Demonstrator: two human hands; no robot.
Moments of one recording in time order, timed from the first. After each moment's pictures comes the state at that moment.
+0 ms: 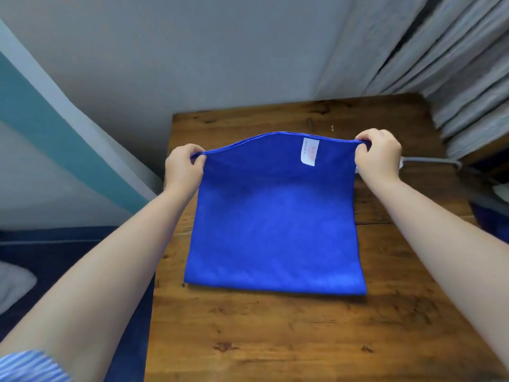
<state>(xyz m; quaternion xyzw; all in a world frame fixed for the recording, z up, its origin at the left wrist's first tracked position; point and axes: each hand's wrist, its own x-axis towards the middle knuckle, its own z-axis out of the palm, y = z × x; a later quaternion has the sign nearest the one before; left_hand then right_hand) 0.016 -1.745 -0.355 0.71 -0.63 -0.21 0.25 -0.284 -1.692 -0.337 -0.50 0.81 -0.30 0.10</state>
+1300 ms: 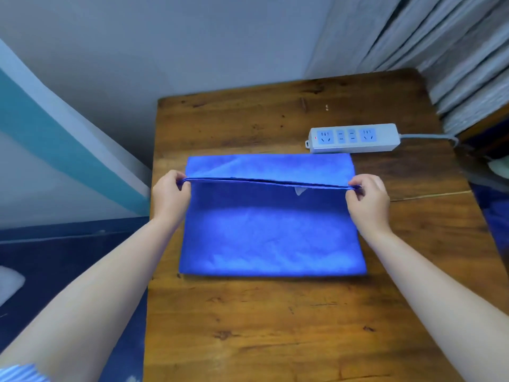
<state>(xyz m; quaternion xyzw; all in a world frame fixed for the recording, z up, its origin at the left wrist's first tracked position) 0.042 -1.697 -0.406 0.74 -0.59 -0.24 0.22 -0.271 -1.602 -0.411 -0.48 0.78 -0.36 0.17</state>
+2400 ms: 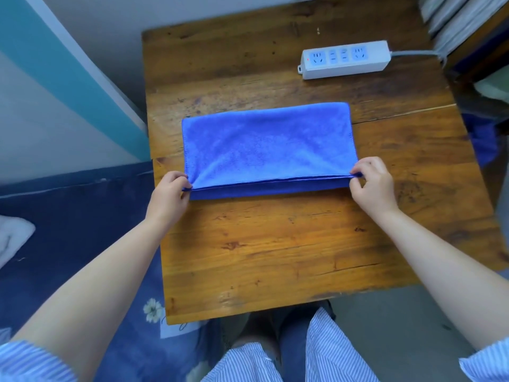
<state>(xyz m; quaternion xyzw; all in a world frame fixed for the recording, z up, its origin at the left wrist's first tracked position) 0.101 -1.562 -0.417 0.60 -0.77 -0.21 0.07 -0.251 -1.469 -0.414 -0.57 0.78 -0.22 0.12</state>
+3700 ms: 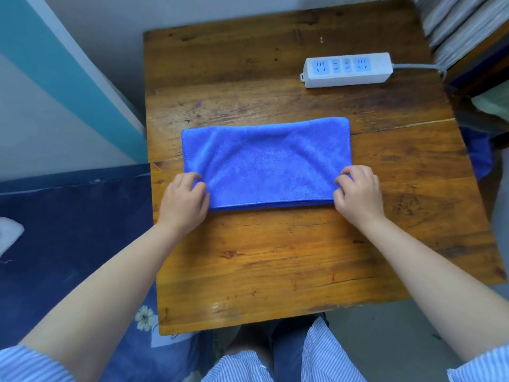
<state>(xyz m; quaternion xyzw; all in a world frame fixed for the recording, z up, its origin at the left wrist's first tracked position) 0.075 -1.560 -0.406 0.49 -0.86 -0.12 0.01 -0.229 -1.483 -0.406 -0.65 0.75 -0.10 0.07</state>
